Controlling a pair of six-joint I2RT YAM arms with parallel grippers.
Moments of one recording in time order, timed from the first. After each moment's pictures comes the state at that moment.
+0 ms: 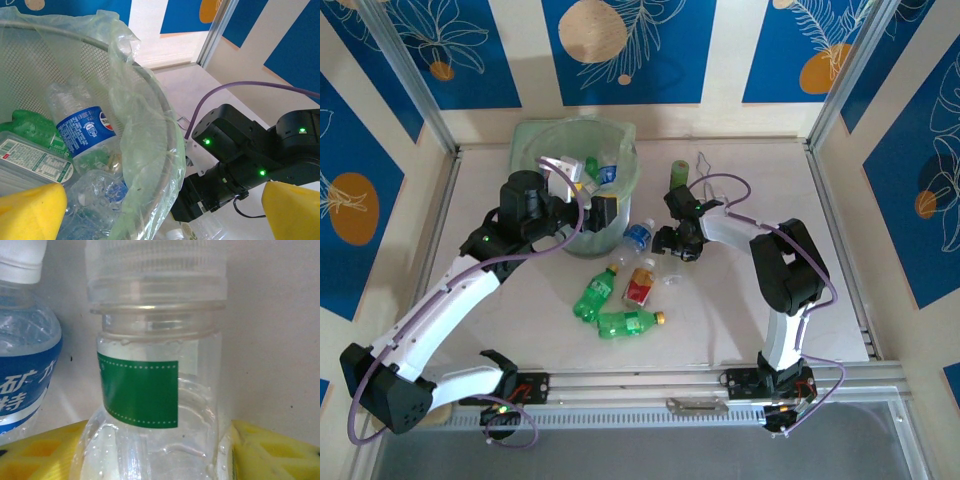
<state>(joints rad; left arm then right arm) -0.56 1.14 1.12 -0.30 0.16 -0.22 0.51 1.86 1.21 -0.62 -0.15 0.62</state>
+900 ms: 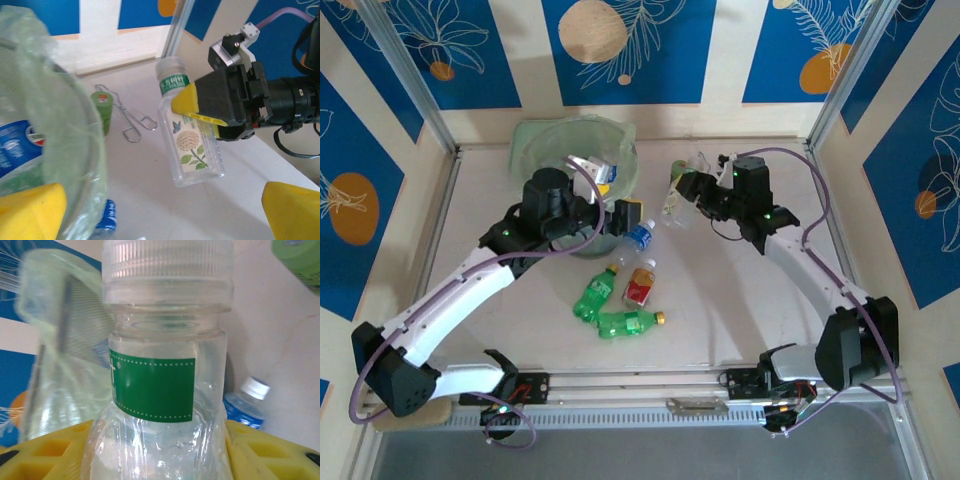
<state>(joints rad) -0.69 1.24 1.19 -0.26 0.20 -0.25 0.31 1.31 1.04 -0.16 -0.44 0.89</state>
